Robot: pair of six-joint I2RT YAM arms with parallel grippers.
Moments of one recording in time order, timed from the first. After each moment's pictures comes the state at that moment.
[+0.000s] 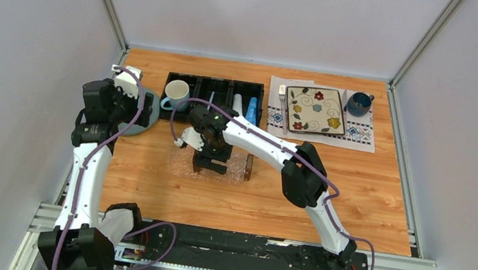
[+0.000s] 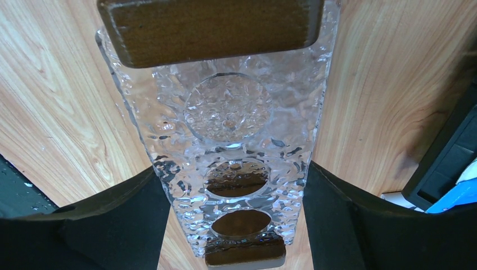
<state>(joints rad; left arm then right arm) 0.22 0.96 0.89 -0.41 0.30 0.29 1.00 2.27 2.06 -1.19 -0.01 -0.47</state>
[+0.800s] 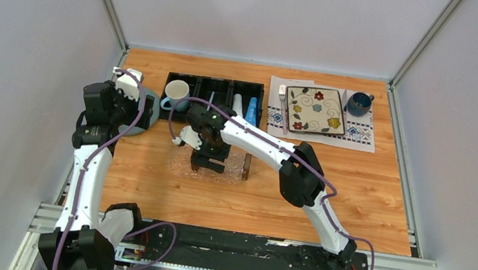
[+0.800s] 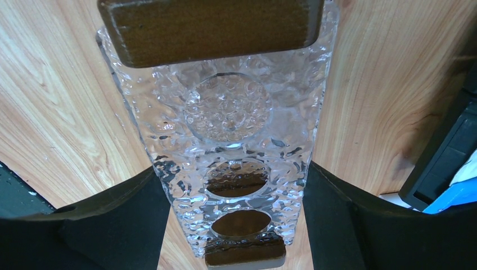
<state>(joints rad) 0.22 0.95 0.87 -0.41 0.31 0.30 1.01 2.30 2.11 -1.20 0.00 -0.45</state>
